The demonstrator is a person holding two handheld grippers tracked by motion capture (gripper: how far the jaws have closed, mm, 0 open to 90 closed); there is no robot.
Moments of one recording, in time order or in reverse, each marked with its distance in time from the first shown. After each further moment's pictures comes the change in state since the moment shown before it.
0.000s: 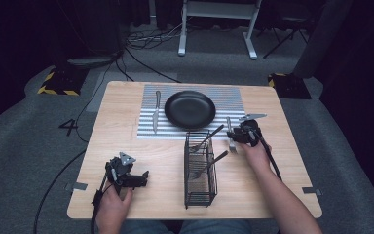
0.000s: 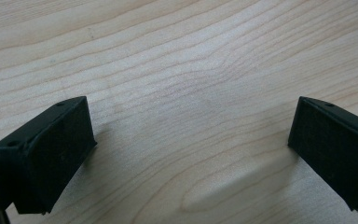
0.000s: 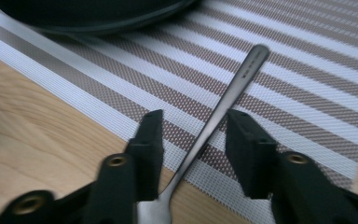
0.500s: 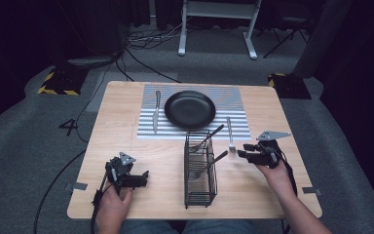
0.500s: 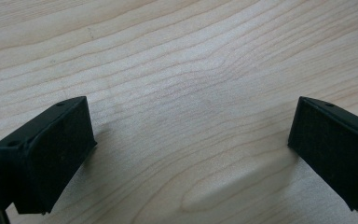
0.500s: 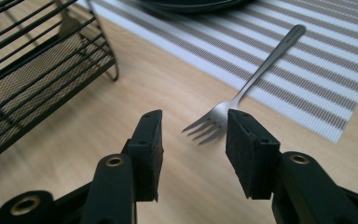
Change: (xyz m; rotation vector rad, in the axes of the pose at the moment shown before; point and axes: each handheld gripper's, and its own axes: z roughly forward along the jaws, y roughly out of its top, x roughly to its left) left arm 0.000 0.000 0.000 0.000 0.001 0.001; right arm 0.032 -0.047 -0.087 -0.039 0.131 -0.071
